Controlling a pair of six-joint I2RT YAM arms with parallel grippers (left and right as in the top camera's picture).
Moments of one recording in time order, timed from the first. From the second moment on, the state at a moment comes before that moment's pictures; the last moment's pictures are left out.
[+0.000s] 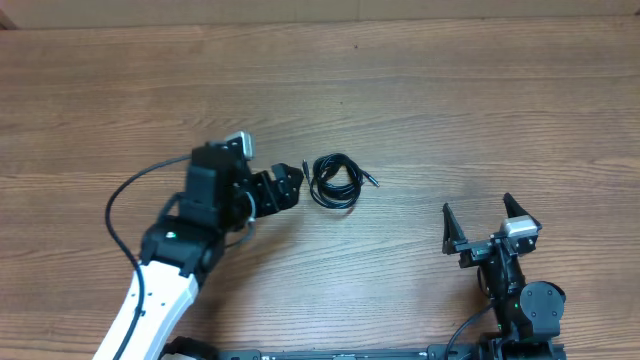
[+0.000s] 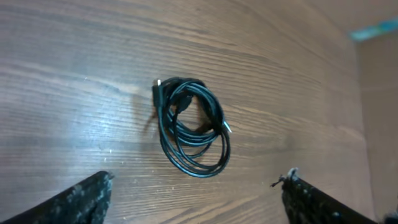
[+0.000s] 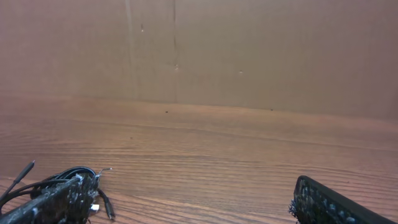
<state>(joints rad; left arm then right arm) -0.32 1.11 0.81 -0.44 0.25 -0.69 0.03 0.01 0.02 -0.02 -0.14 -0.01</state>
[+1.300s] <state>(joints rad) -0.49 1.70 0.81 -0.10 0.27 -1.06 0.03 0.01 0.02 -0.02 -0.14 -0.01</state>
